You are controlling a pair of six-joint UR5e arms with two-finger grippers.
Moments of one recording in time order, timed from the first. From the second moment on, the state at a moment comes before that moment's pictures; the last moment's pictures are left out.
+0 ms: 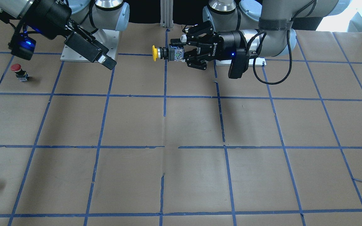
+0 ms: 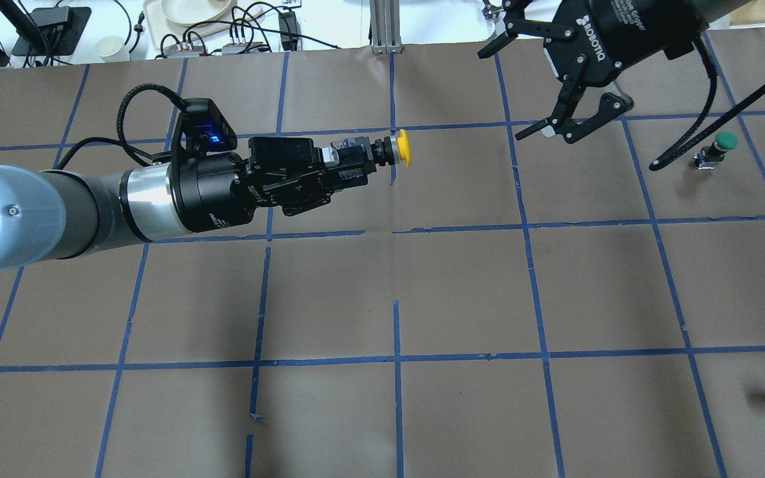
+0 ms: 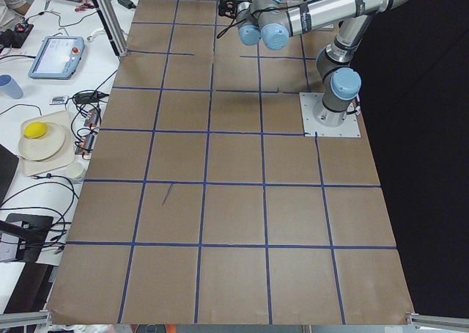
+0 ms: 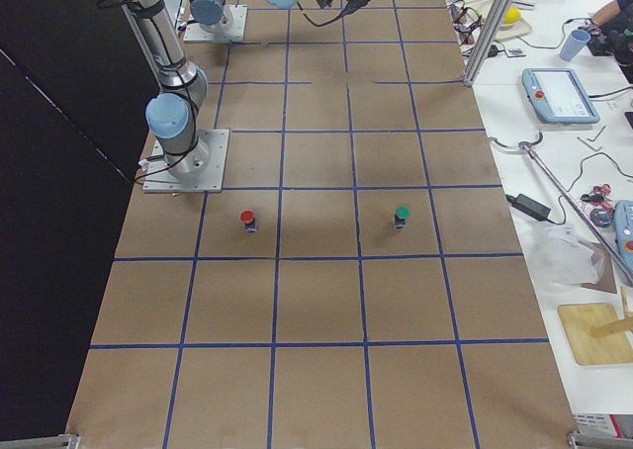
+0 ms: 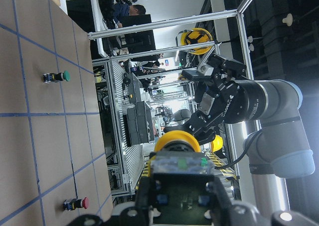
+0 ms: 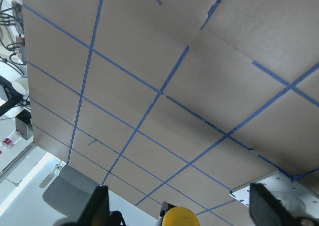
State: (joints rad) left arm -1.44 -1.48 -1.97 -2.33 -0.02 1.19; right arm 1.46 -1.62 1.56 -1.49 -0.82 0.90
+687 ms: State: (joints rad) left arm -1.45 -1.48 -1.97 -2.33 -0.03 1.19; right arm 1.58 -1.61 1.65 -1.71 -0.80 1.10
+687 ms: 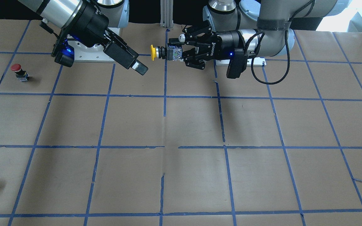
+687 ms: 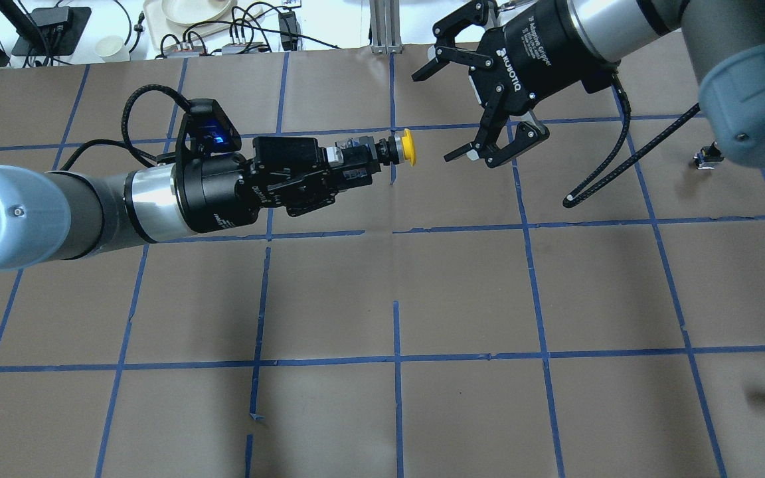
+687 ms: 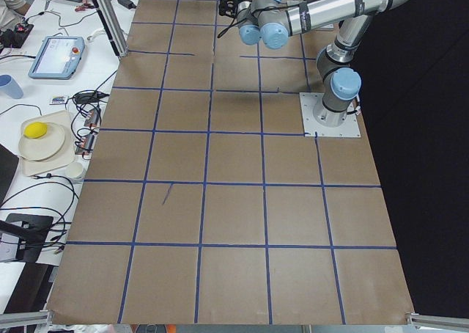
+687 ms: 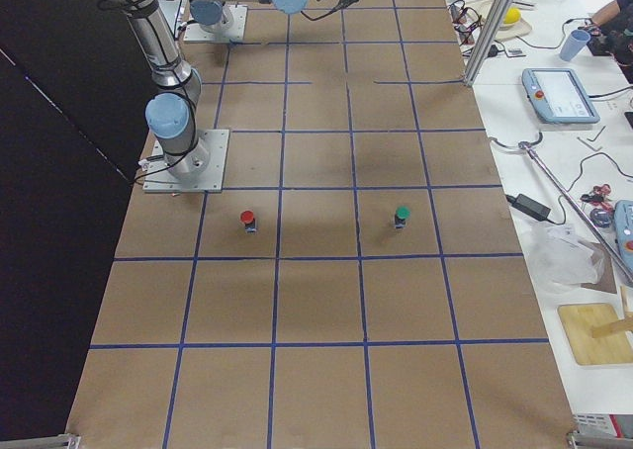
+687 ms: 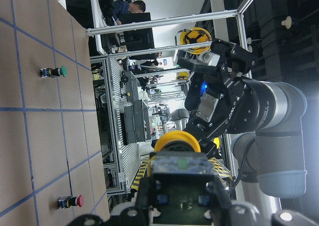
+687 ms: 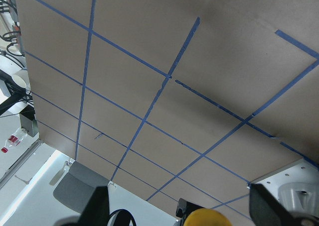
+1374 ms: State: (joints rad) left arm -1.45 -1.48 -1.97 -2.33 -0.03 1.19; right arm 1.64 -1.62 1.66 -1.71 -0.81 1.17
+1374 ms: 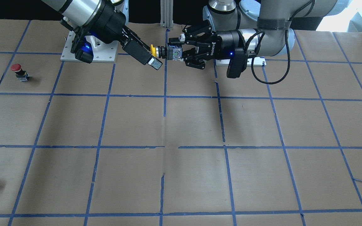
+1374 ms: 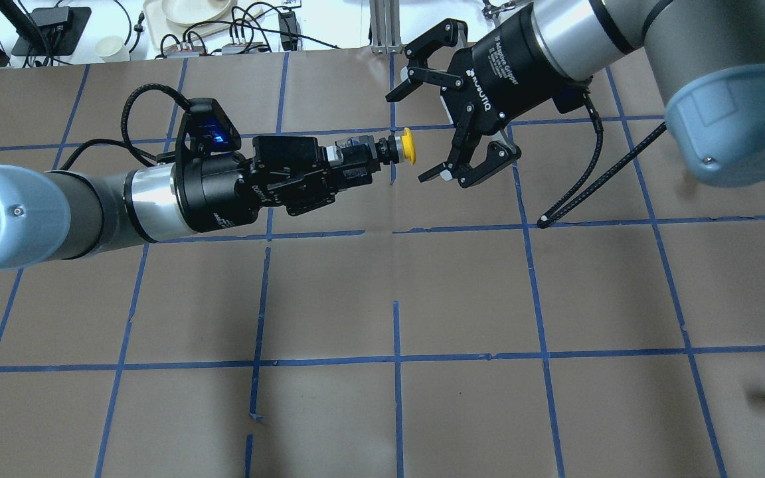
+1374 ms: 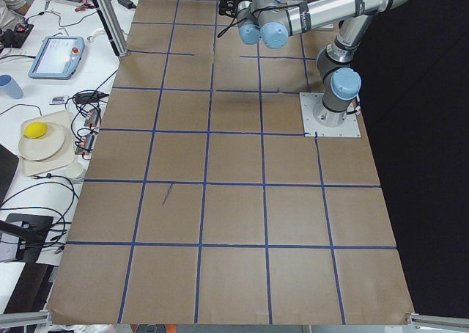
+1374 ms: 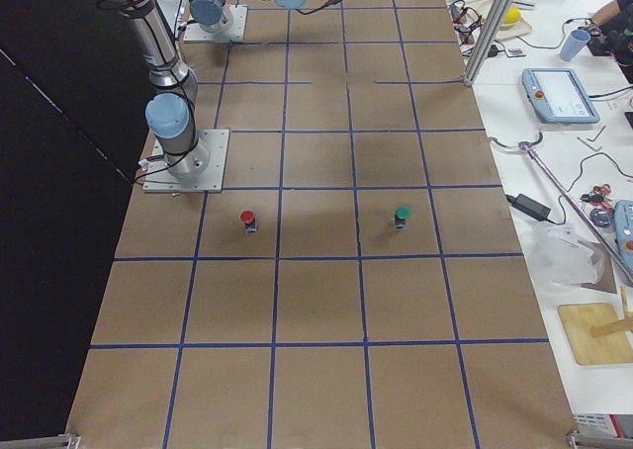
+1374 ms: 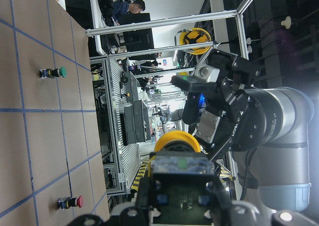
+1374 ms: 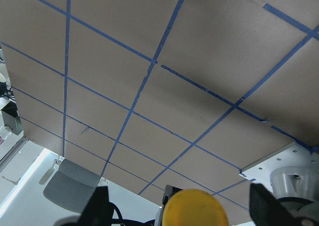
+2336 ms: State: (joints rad) left arm -1.45 -1.48 -1.97 -2.33 -0.05 1.19; right arm 1.64 -1.66 1.66 -1.64 -0.82 1.17
